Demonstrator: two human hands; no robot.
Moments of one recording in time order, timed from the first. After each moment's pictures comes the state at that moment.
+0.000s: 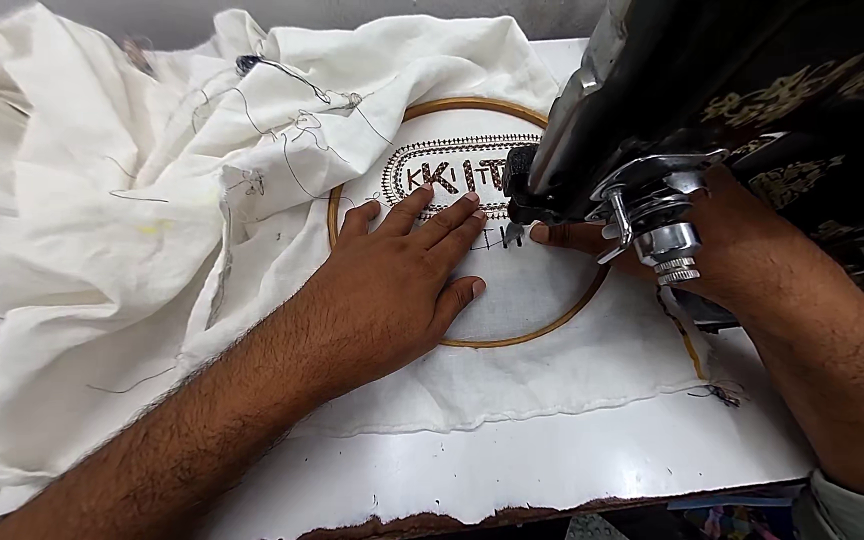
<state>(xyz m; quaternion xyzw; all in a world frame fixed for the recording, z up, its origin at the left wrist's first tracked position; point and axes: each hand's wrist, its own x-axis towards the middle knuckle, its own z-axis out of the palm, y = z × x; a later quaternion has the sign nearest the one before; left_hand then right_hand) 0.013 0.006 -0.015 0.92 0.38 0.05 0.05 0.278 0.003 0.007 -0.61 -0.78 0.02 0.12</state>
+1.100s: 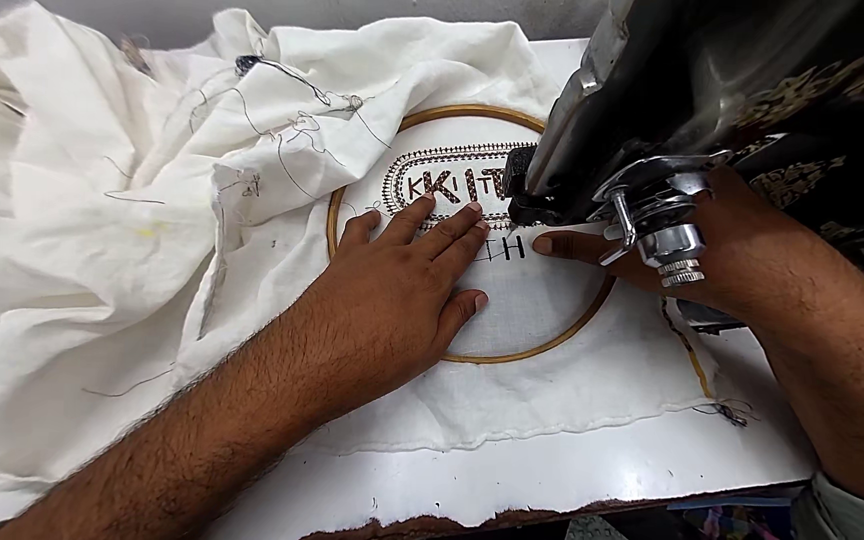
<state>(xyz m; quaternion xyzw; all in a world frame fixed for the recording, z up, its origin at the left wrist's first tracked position) 0.013 -0.002 -0.010 0.92 0.38 0.03 0.05 0.273 -0.005 0.017 -0.63 -0.78 0.03 0.08</state>
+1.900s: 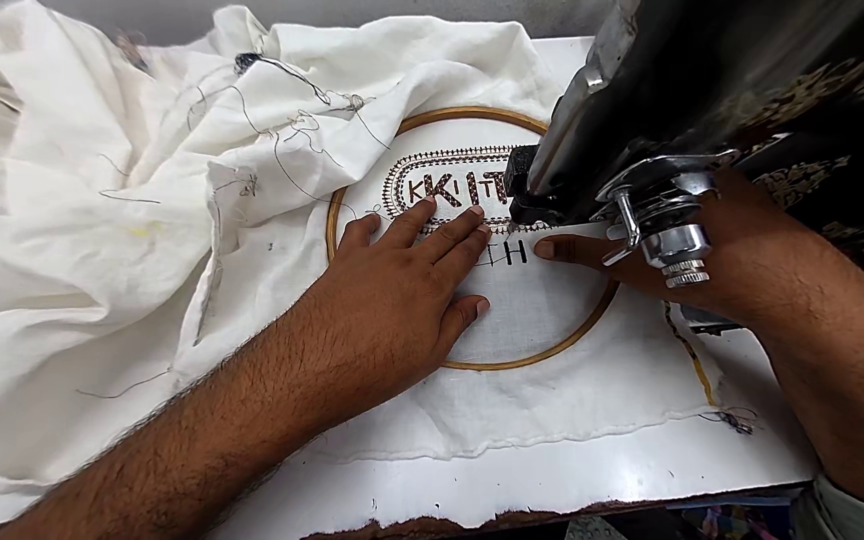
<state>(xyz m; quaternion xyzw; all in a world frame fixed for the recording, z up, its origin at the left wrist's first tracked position) 0.013 -0.005 -0.009 0.92 0.38 0.02 0.05 0.271 -0.004 0.018 -0.65 -0.76 0.04 0.05</state>
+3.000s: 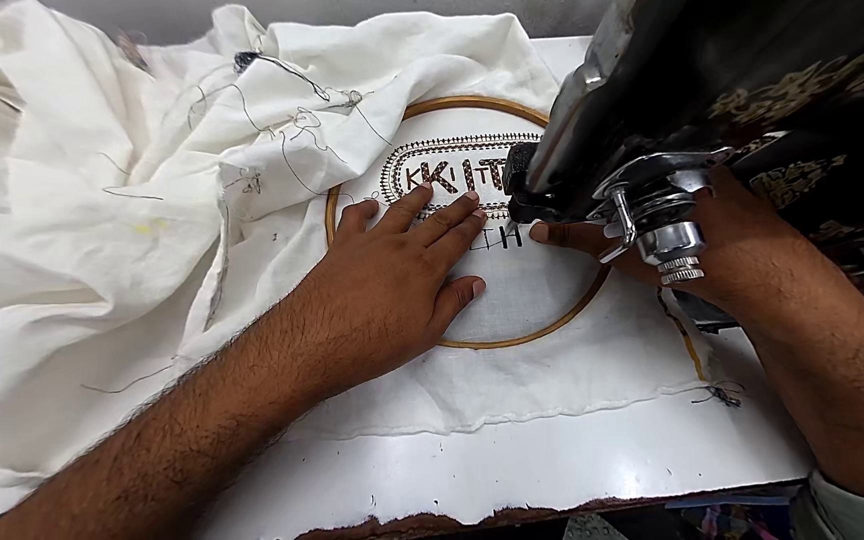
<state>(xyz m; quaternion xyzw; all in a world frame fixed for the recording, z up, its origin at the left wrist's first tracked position) 0.012 0.007 -0.013 0.92 0.38 0.04 0.05 0.278 0.003 0.006 -0.61 -0.78 0.02 0.13</state>
